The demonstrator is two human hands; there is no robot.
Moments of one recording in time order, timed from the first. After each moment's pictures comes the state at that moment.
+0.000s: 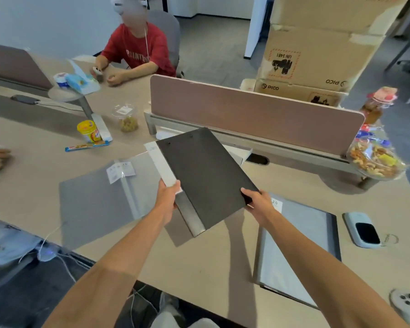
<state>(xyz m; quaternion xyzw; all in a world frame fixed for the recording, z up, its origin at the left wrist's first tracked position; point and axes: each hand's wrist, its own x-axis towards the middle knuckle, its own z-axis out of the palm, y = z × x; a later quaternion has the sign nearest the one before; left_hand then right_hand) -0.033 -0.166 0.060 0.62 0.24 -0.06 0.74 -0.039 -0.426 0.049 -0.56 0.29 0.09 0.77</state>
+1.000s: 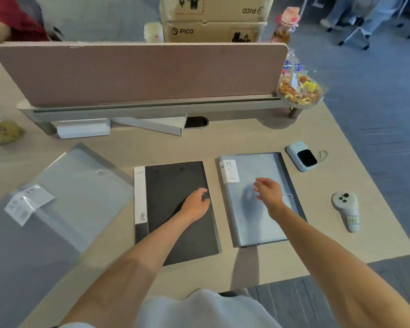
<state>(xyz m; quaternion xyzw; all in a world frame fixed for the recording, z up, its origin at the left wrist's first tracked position) -0.036 -0.313 -0.021 0.83 -0.12 -0.39 0.38 -0.126 -0.524 0.004 -0.67 0.48 -0.04 0.56</state>
